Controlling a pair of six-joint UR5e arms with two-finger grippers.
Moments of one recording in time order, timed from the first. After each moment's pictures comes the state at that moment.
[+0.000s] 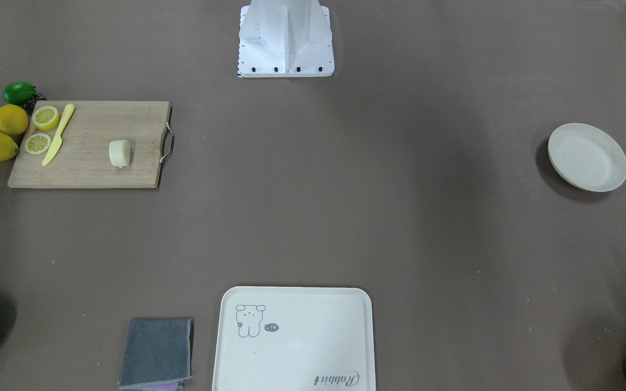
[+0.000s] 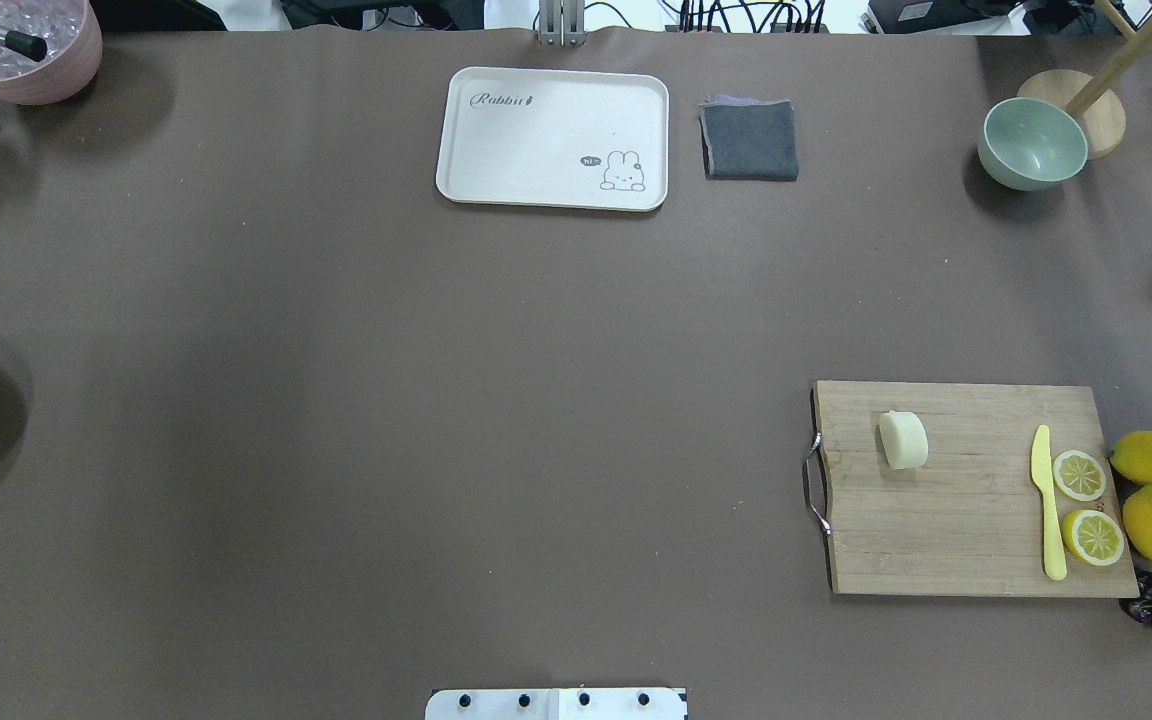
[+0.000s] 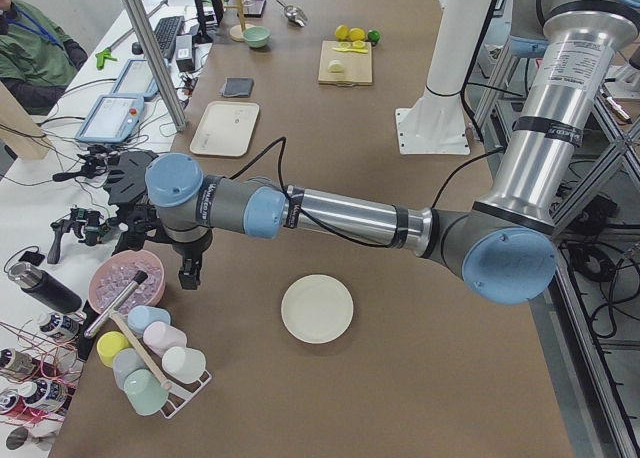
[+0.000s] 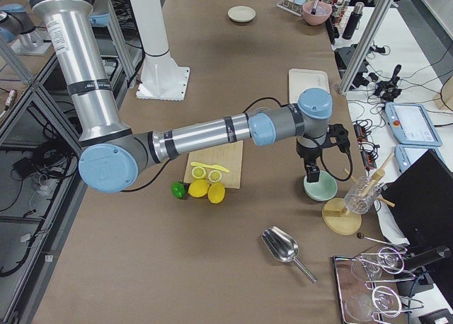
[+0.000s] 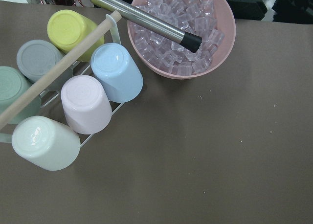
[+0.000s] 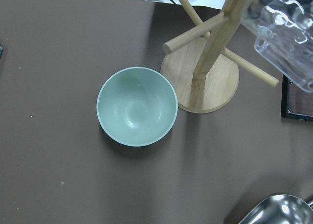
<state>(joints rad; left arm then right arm) -1.65 -1.88 -1.44 -1.61 -2.45 -0.15 1.50 -1.29 1.56 -1.50 2.32 0.16</state>
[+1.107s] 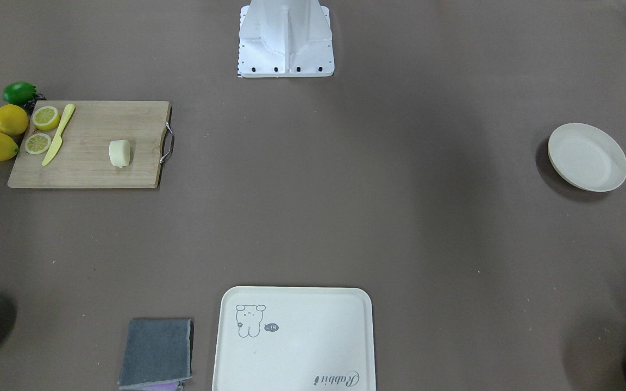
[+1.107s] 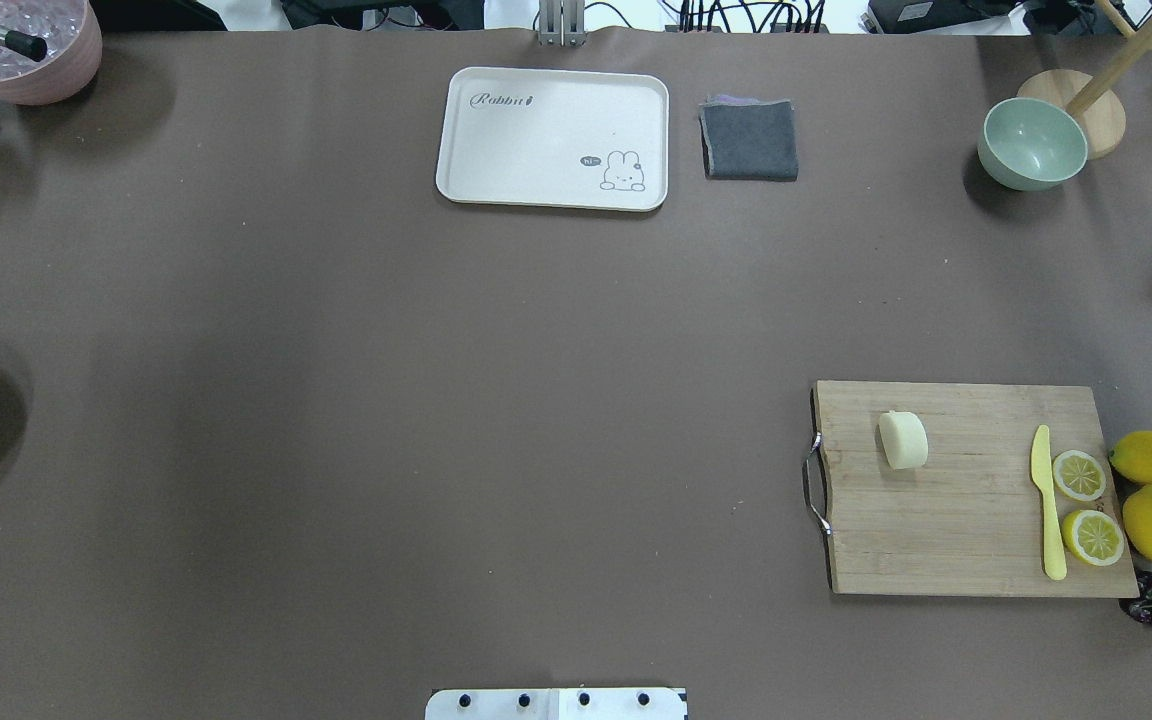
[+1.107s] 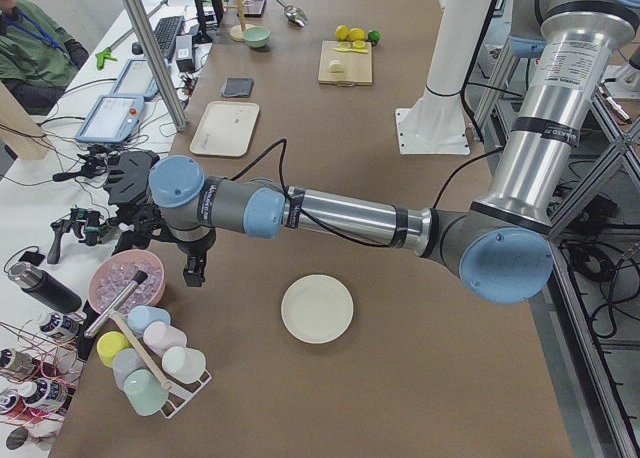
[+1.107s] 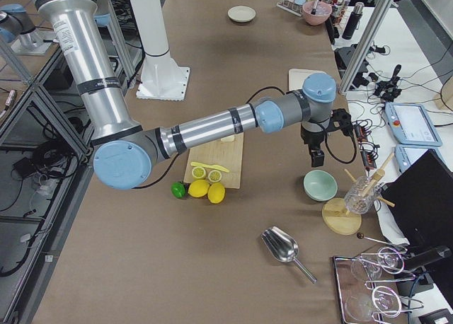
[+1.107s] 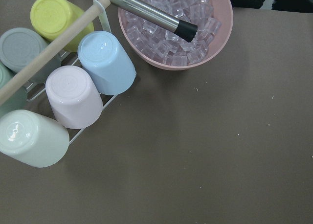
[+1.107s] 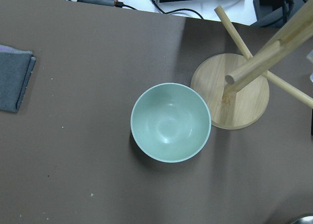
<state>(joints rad) -1.62 -1.87 -1.45 -1.61 -2.46 -0.15 1.45 -1.24 1.59 -1.51 2.32 0.20</state>
